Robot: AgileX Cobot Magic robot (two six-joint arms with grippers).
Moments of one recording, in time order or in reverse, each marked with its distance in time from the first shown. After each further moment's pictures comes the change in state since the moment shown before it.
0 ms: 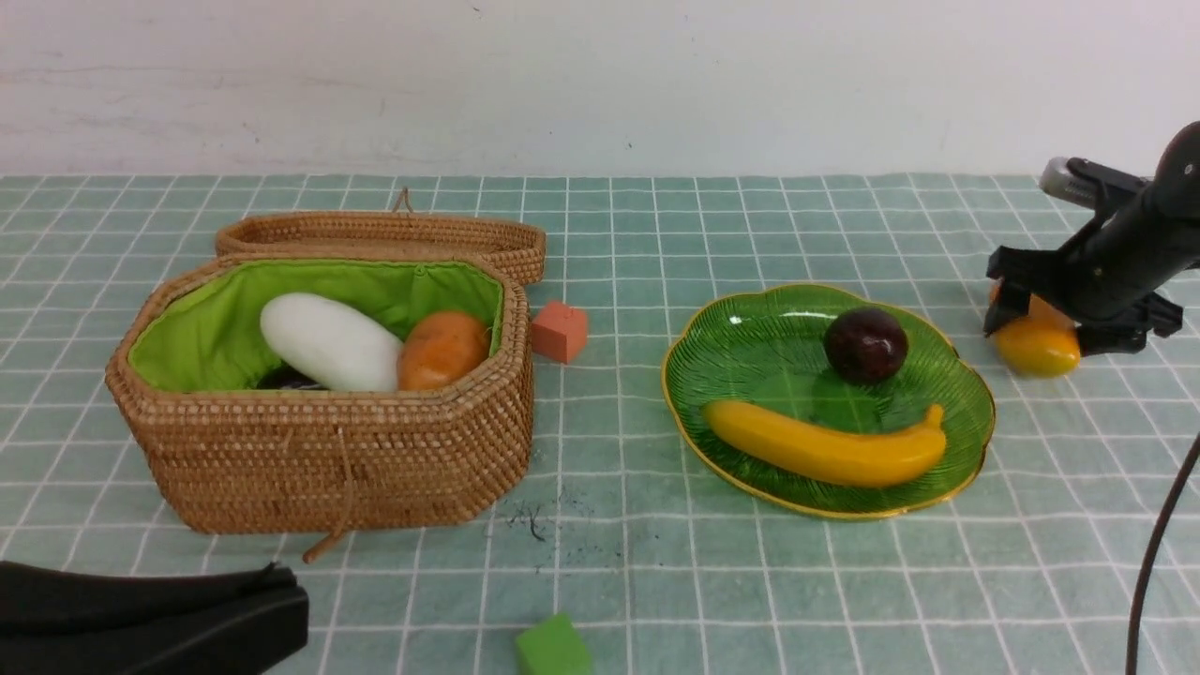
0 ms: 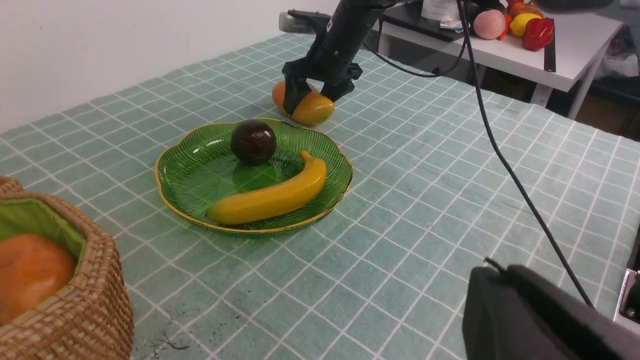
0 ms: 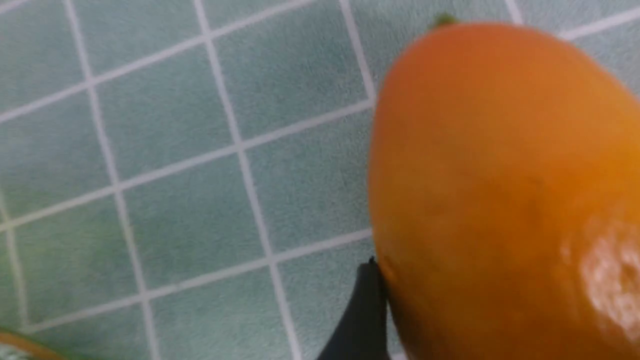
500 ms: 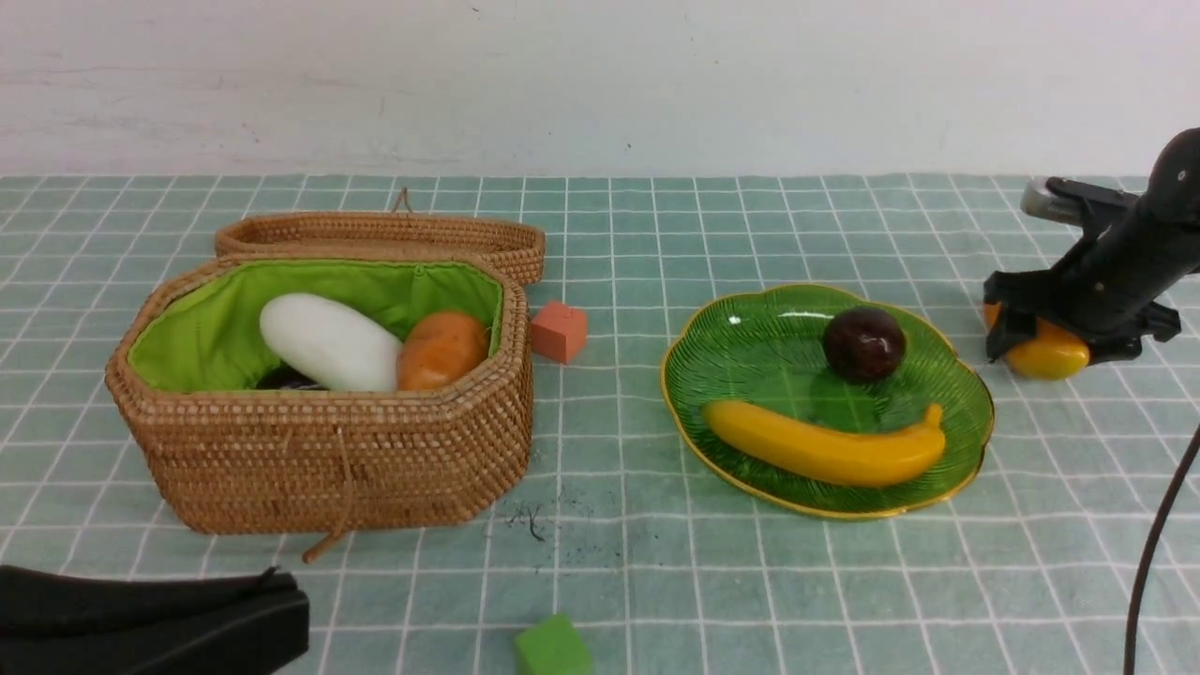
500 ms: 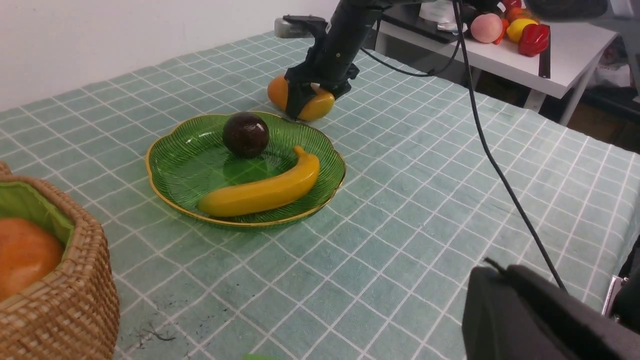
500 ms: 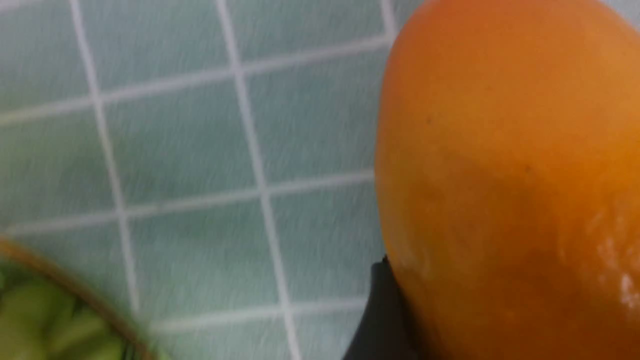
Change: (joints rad) right arm 0.000 -0.029 -0.005 -0.002 0.095 -0.156; left arm 0.000 0.000 0.000 0.000 0.007 -0.040
